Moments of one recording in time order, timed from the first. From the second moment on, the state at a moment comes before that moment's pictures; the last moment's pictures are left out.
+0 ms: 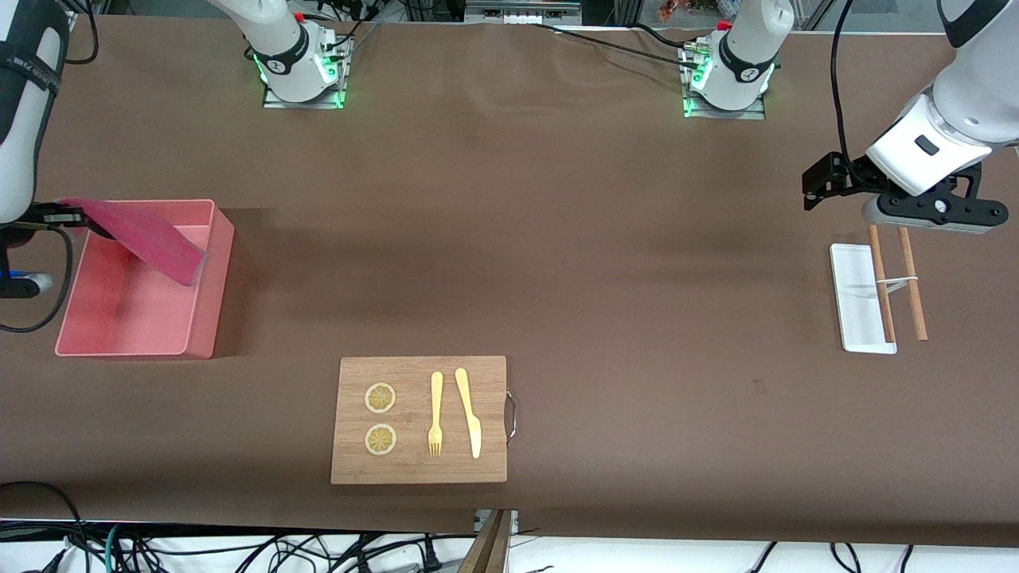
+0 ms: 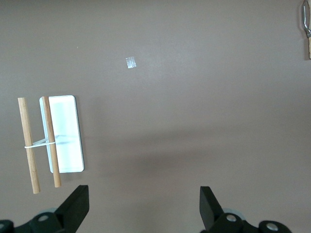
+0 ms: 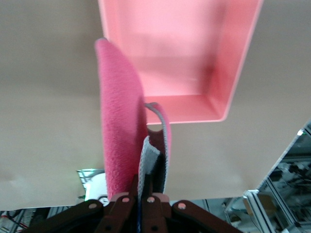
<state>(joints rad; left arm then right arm) -0.15 0.02 0.01 -1.63 0.02 1.61 -0.03 0.25 0.53 -0.59 -1.22 0.00 1.16 -0.34</state>
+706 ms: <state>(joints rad) -0.15 0.02 0.01 -1.63 0.02 1.61 -0.03 0.17 0.61 -0.59 -1.39 -0.02 1.38 -0.36</state>
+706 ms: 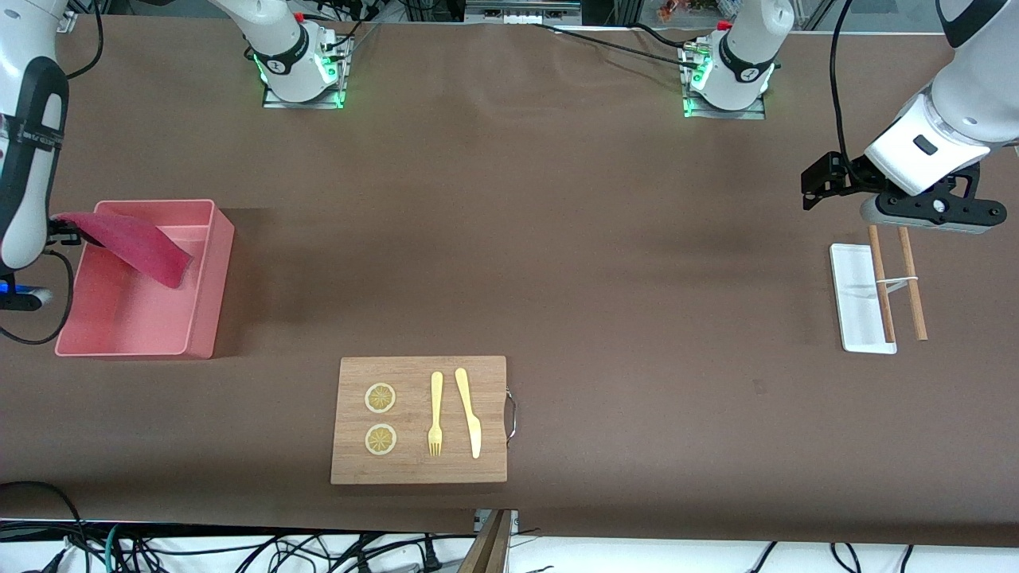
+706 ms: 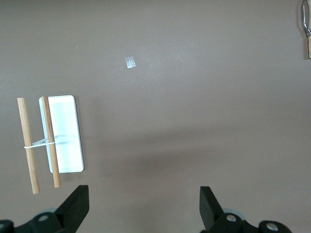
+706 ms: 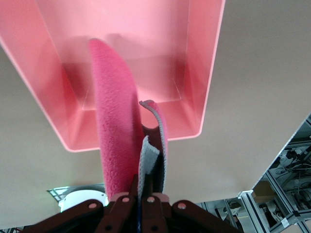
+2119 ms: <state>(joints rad) -0.15 0.02 0.01 -1.63 0.02 1.61 -0.03 0.18 0.65 -0.58 -1.52 0.10 1.57 -0.36</state>
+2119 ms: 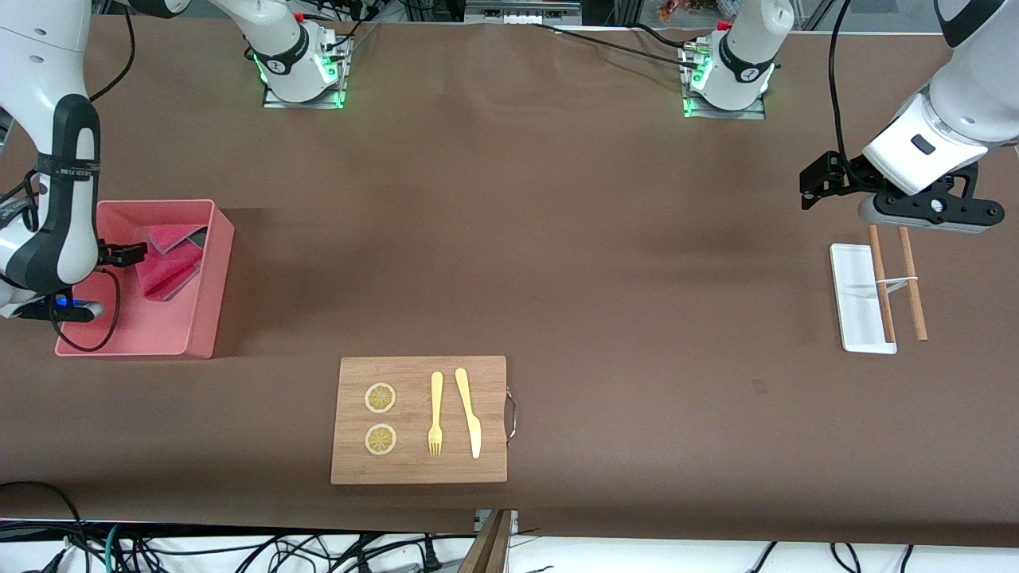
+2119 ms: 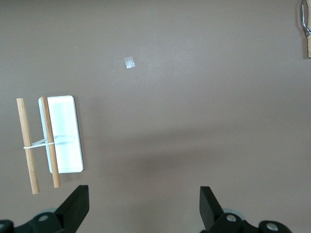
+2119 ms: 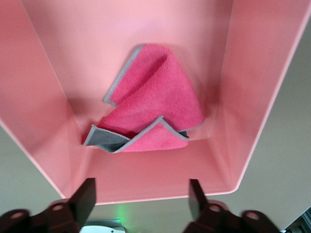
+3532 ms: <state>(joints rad) -0.18 0.03 -0.04 -1.62 0.02 1.58 -0.03 0.09 0.08 -0.14 -1.49 -0.01 1.52 -0.26</state>
